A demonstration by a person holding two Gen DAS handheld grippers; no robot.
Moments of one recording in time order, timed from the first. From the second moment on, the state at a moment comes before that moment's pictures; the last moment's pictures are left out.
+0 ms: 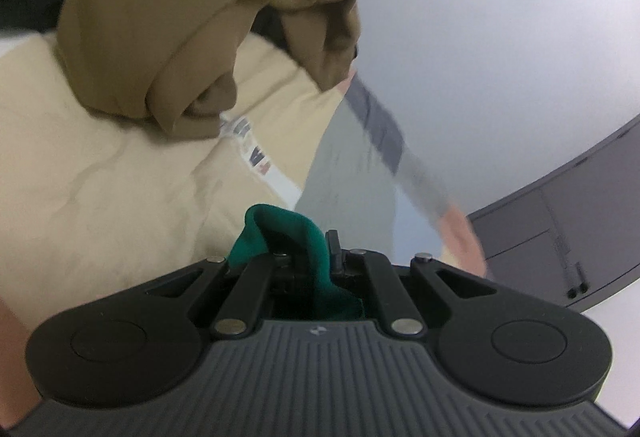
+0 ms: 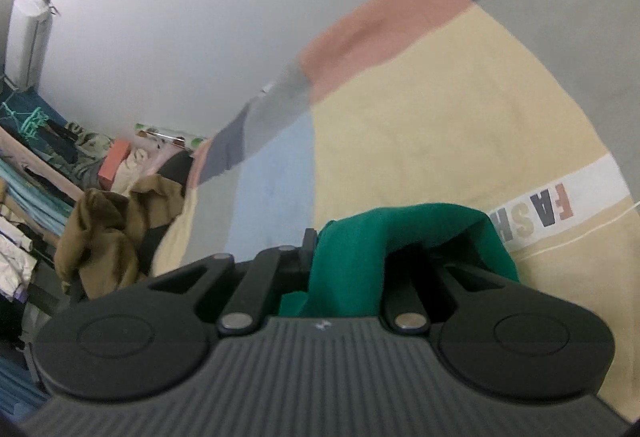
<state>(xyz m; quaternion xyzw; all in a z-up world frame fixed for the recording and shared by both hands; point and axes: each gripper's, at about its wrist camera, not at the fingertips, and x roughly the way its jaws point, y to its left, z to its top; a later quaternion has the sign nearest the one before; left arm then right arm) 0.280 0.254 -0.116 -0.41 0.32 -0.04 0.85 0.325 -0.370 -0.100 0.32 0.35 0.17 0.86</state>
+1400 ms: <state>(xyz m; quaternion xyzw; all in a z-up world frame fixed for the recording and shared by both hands) 0.125 0.091 -0.067 -0.13 0.34 -0.11 0.93 0.157 -0.238 -0.046 0.05 0.33 0.24 0.91</state>
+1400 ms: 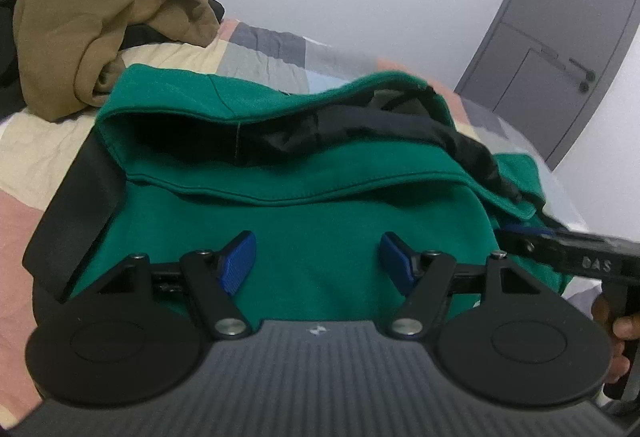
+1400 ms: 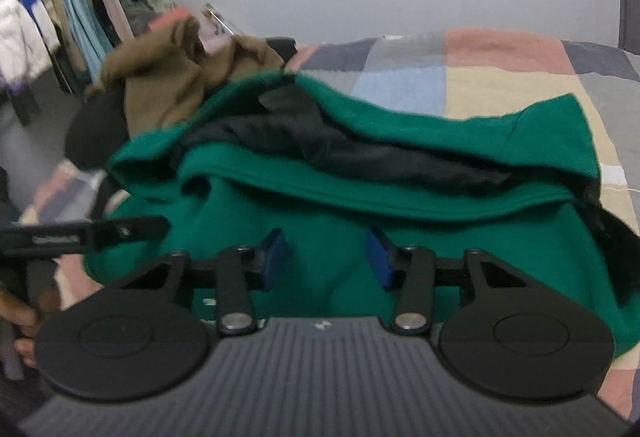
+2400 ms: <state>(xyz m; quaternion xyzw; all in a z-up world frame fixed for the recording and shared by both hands) 0.133 0.104 -0.074 -0.16 0.32 -0.12 0.93 0.344 -0.162 -0.026 0.04 0.33 0.13 0.94</state>
